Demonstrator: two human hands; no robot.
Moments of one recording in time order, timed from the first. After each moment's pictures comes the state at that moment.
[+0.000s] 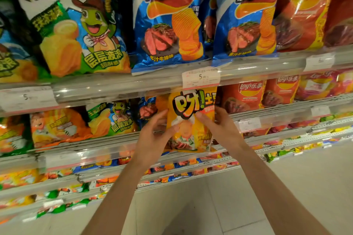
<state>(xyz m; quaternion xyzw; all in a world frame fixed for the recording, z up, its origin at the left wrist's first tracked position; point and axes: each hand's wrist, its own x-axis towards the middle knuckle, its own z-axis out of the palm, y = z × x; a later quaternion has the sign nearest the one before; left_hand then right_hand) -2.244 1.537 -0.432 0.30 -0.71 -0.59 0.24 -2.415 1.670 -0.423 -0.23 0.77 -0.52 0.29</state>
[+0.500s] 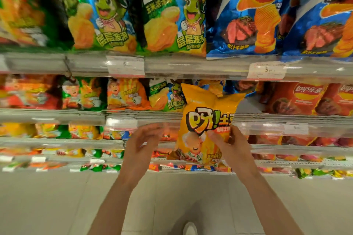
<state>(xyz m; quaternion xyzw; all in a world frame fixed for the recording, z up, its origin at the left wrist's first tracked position) -2.062 1.543 -0.422 0.42 -0.60 -0.57 0.36 -2.282 1.662 -0.434 -0.25 0.77 -0.50 0.30</state>
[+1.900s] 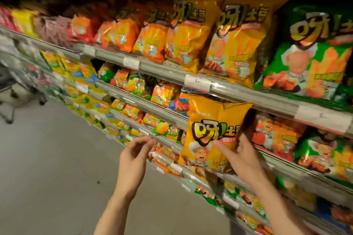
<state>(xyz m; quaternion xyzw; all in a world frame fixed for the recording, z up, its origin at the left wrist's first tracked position) -1.475 1.277 -0.380 0.58 -0.41 -0.43 0.56 -1.753 1.258 -0.414 -0.46 0.59 -0.46 0.48</state>
